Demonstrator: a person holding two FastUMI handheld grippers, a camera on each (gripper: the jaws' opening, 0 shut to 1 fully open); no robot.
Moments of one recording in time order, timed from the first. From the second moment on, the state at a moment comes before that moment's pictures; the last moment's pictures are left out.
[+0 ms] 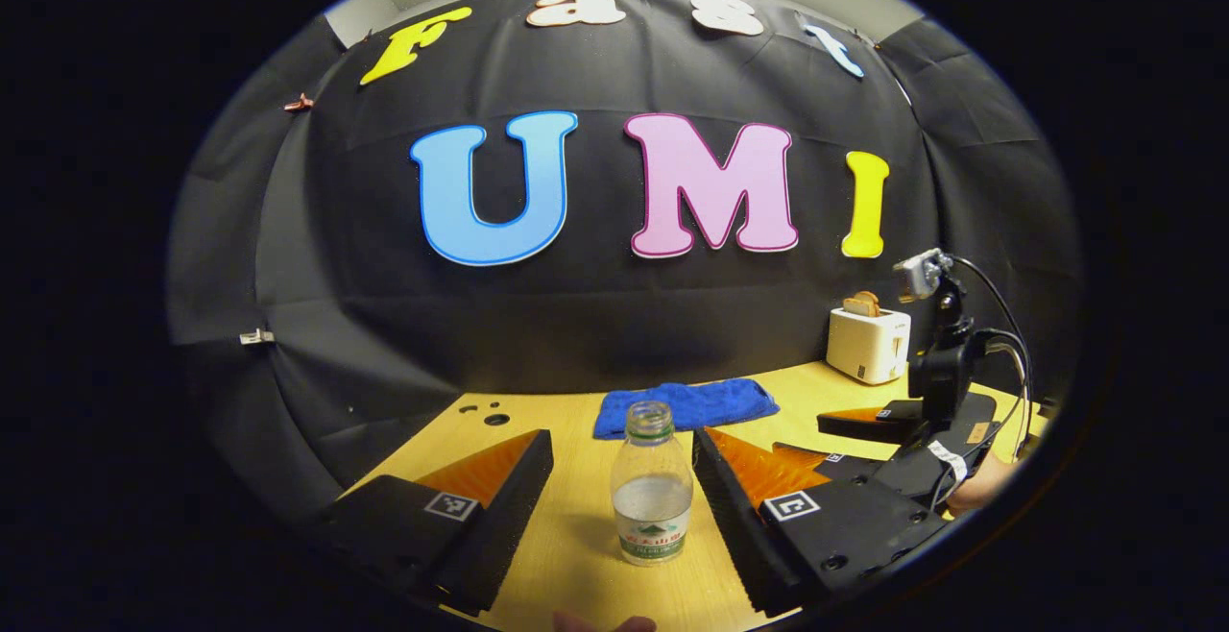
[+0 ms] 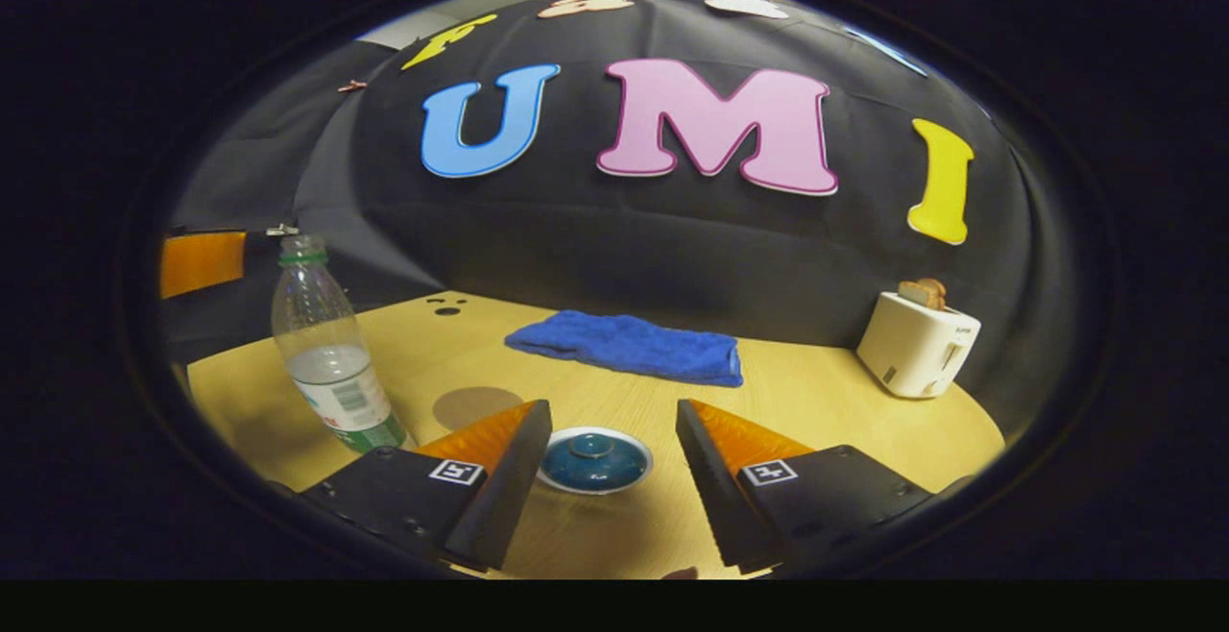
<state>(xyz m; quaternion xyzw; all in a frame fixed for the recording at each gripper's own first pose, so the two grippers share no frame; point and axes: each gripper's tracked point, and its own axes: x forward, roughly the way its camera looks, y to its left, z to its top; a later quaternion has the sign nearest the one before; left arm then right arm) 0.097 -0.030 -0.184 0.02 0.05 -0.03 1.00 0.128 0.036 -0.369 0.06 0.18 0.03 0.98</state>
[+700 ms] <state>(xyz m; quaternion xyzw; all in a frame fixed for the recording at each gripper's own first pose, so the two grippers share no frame) 0.107 -0.027 -0.219 0.01 0.07 -0.04 1.00 0.138 0.055 -0.398 0.08 0.21 0.04 0.97</state>
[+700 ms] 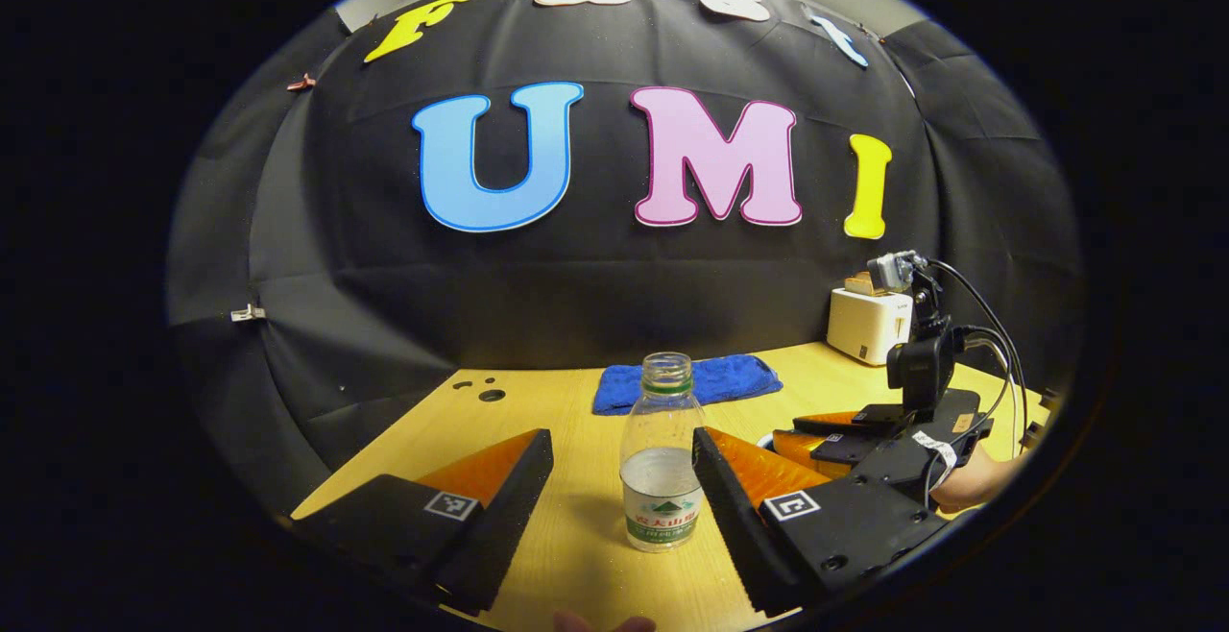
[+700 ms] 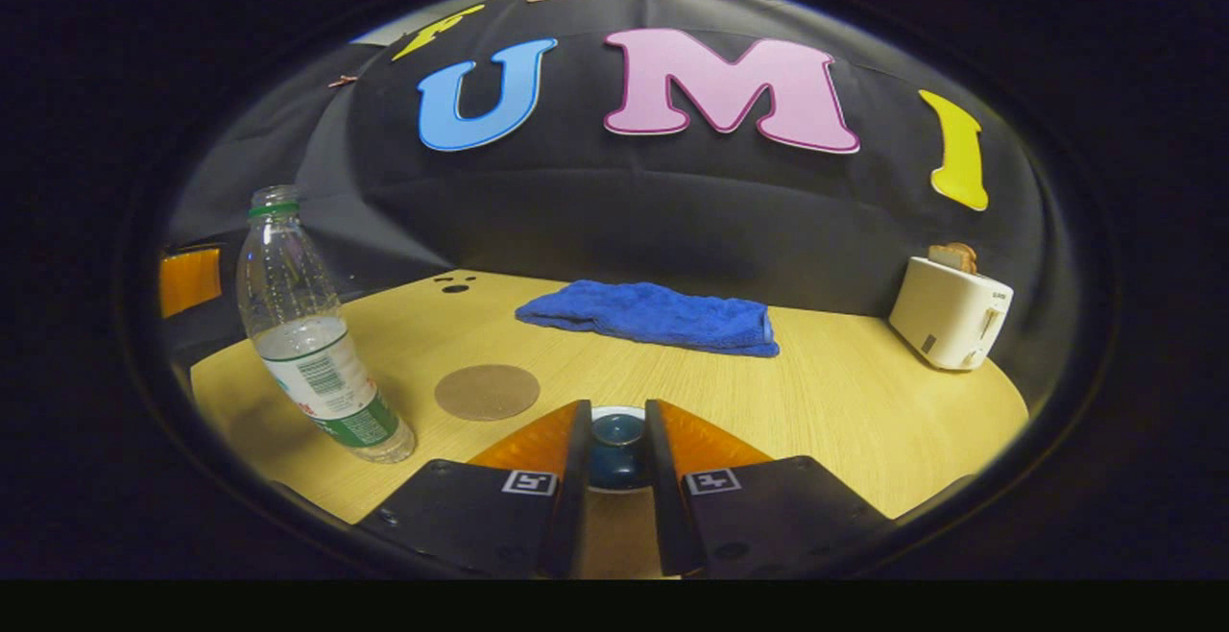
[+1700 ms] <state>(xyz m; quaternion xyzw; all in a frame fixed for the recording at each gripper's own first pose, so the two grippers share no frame) 0.142 -0.053 -0.315 0.00 0.13 -0.05 0.99 0.103 -0.014 -0.305 0.05 0.12 -0.01 0.99</state>
